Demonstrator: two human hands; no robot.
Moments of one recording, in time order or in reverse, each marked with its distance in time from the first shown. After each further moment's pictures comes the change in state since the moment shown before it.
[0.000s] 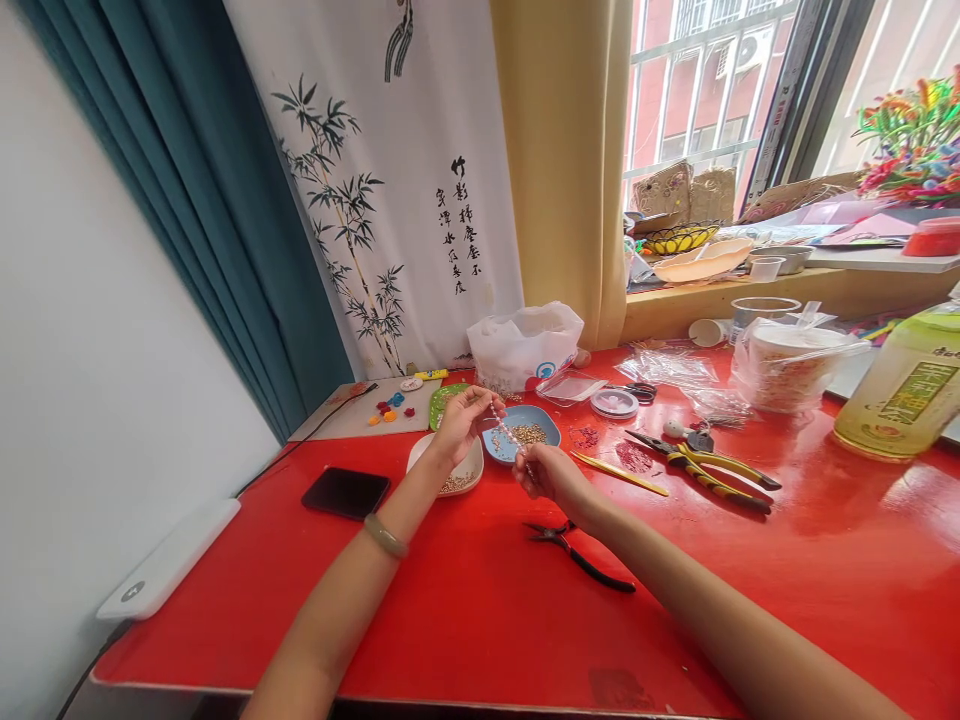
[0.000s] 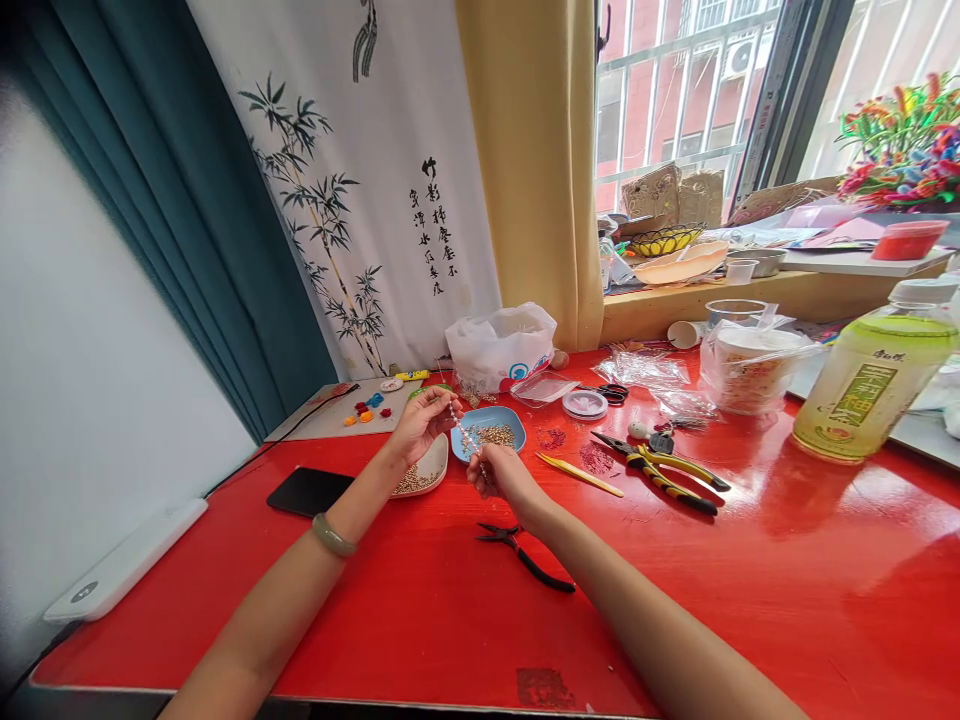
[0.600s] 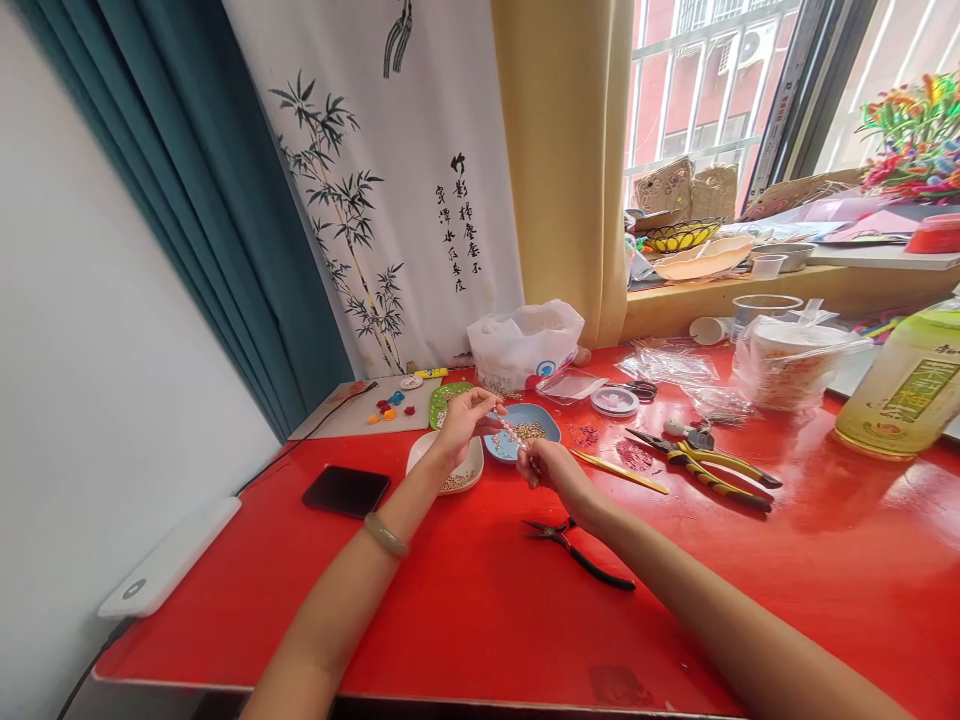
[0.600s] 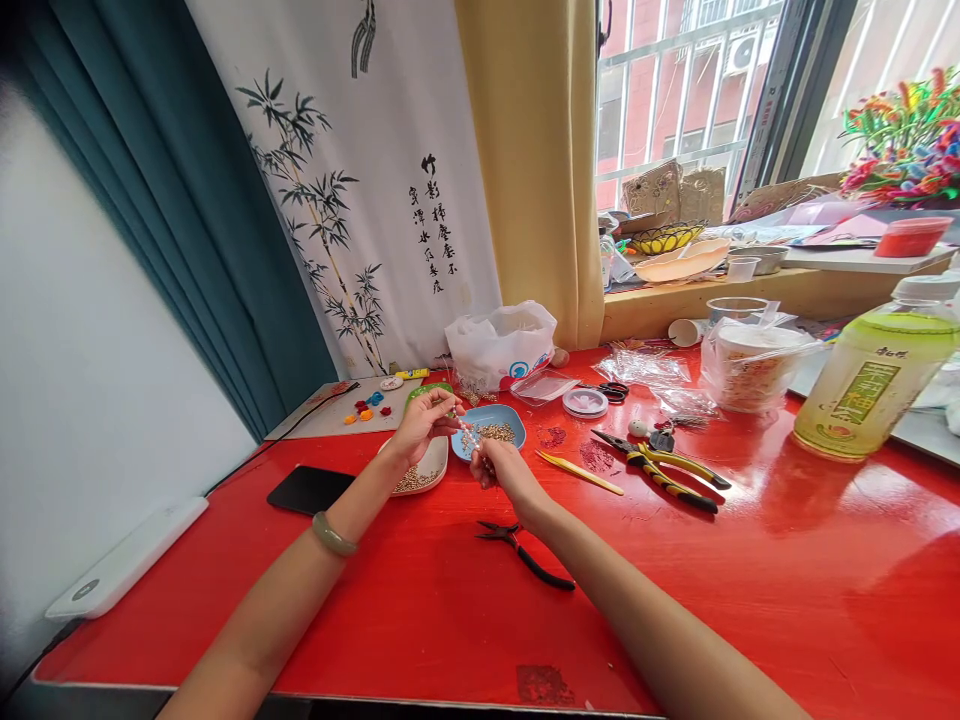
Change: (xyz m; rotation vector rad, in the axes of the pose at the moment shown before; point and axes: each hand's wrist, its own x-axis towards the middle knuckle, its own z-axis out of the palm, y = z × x) left_hand -0.003 0.000 0.003 0.203 0.029 -0.026; right_hand 0.002 -0.001 -0.002 -0.073 -0.011 -0.128
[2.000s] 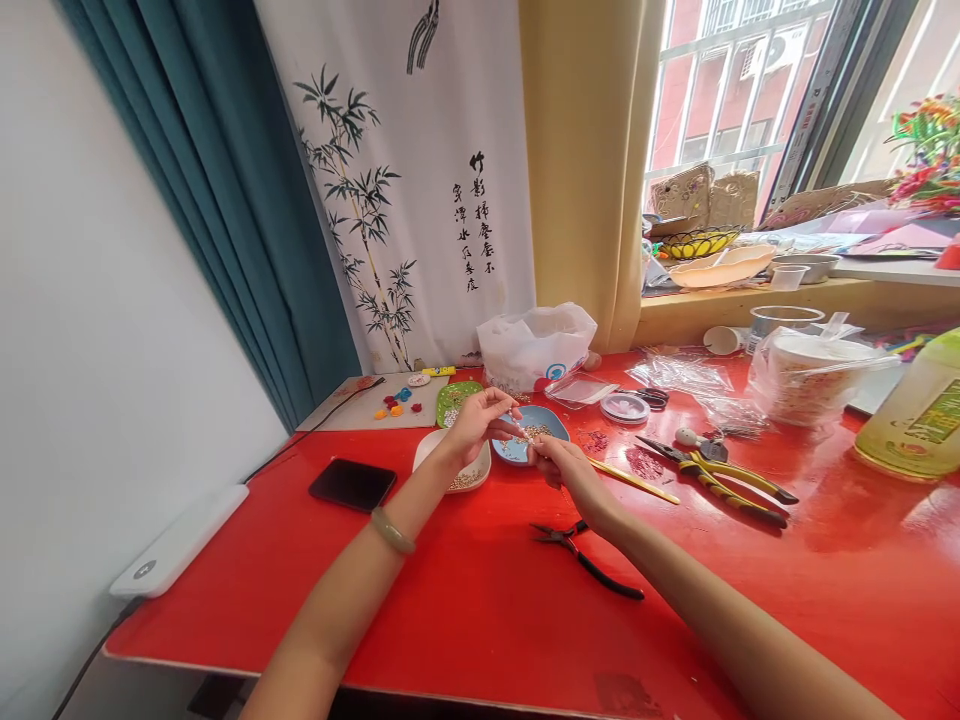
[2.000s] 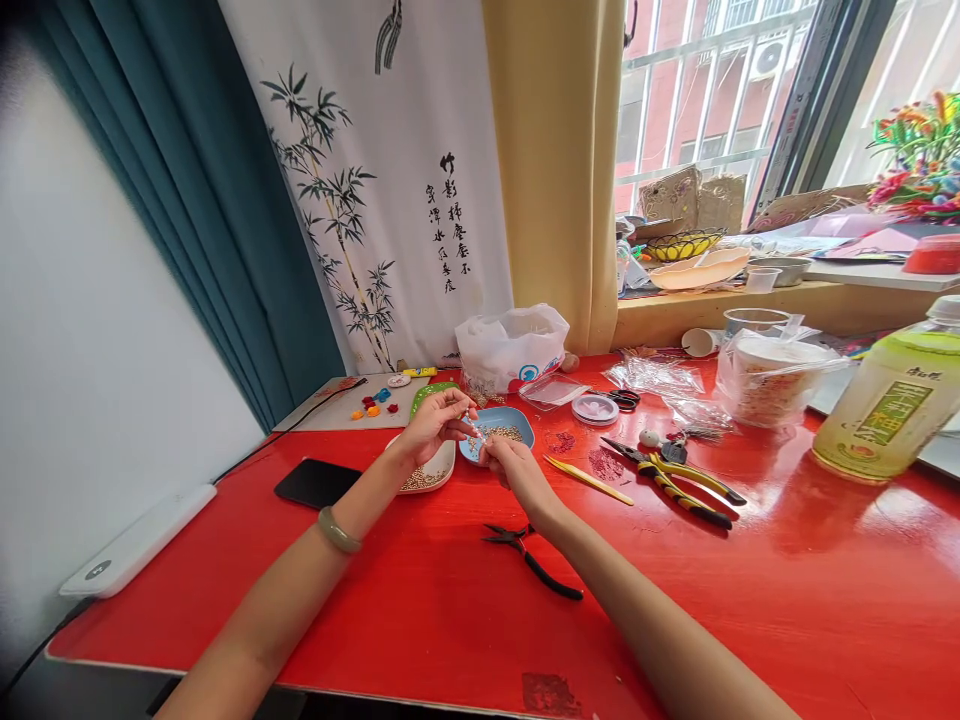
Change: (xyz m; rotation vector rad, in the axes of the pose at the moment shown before) left_hand -0.003 0.007 0.001 -0.036 -0.114 -0.065; right_hand -0.004 -0.010 0.002 -0.139 0.023 -0.057
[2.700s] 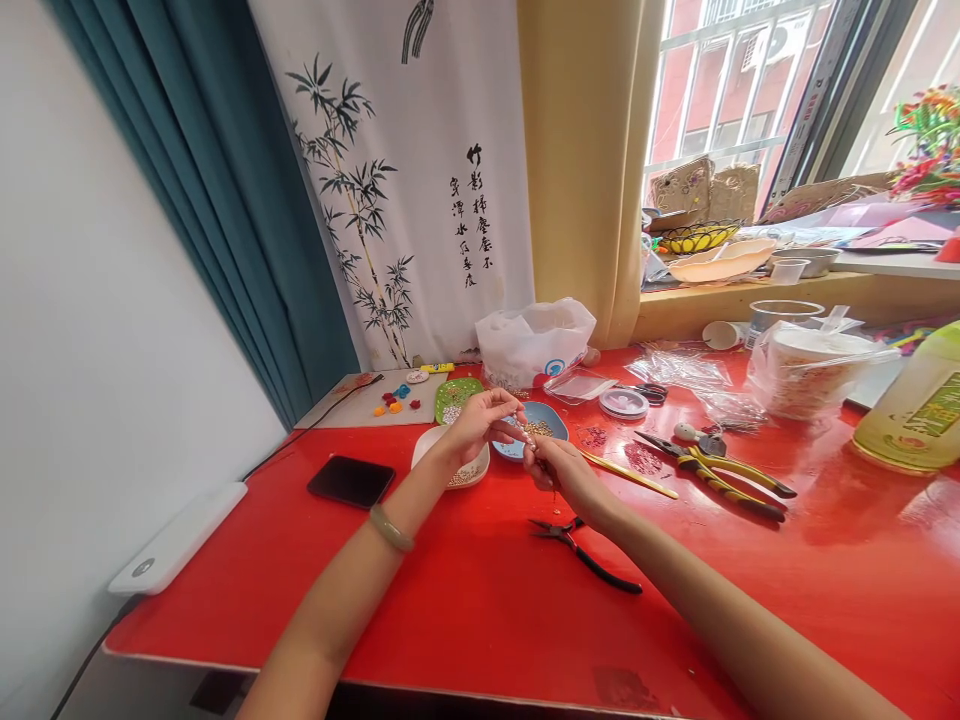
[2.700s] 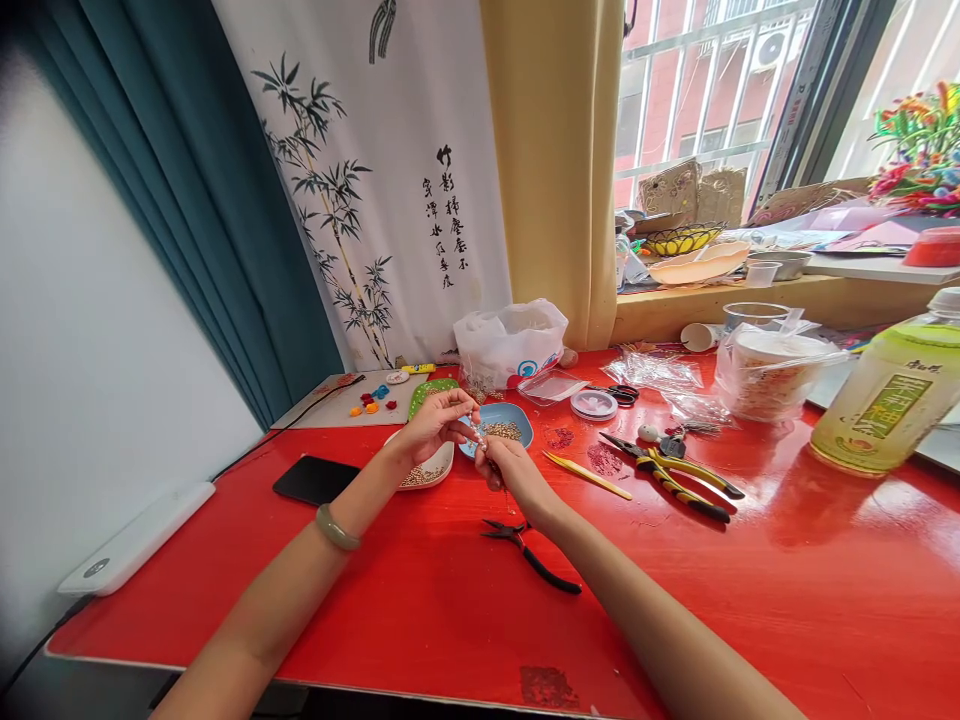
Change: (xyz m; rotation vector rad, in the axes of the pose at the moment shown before) left_hand -0.004 0.003 0.004 0.016 -0.083 -0.061; right_hand 0.002 0.005 0.001 0.141 -0.108 -0.004
